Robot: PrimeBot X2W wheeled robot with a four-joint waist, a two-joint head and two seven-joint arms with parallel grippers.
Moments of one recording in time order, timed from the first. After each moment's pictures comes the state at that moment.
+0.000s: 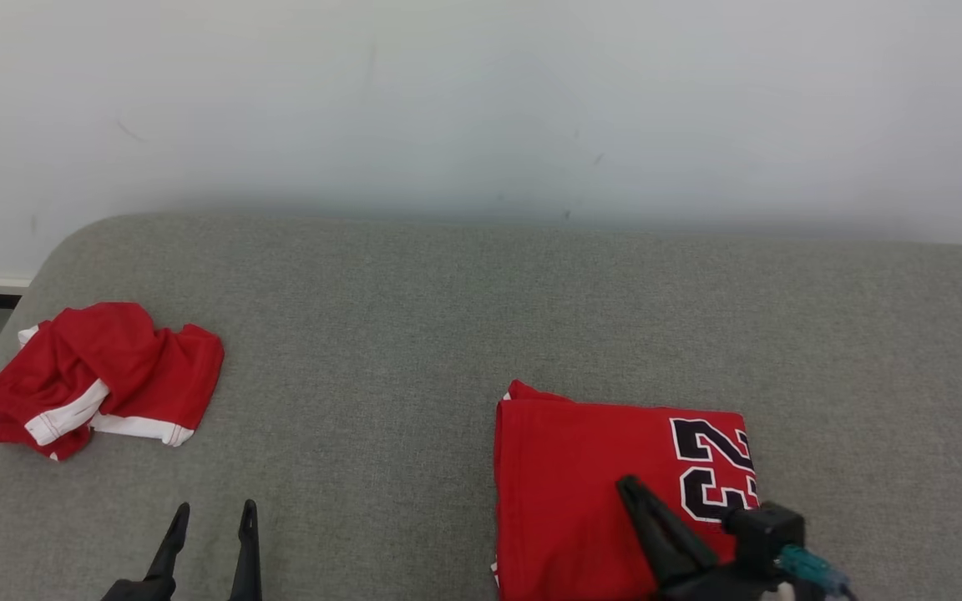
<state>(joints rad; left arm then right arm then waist) -0.02 0.09 0.02 0.31 -0.15 -0.12 -0.26 -0.21 -0.18 0.53 0.50 0.54 0.13 -0.26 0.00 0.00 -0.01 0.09</state>
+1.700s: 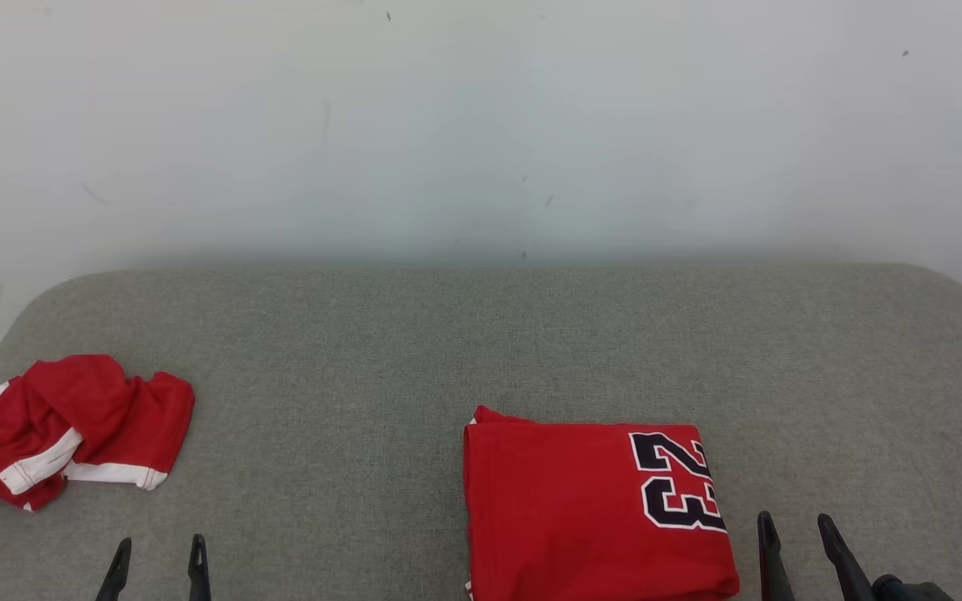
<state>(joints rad) 0.12 0.11 0.09 0.14 -0.05 -0.09 -0.26 0.09 -0.06 -0.03 0.28 0.22 0.13 -0.26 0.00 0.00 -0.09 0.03</state>
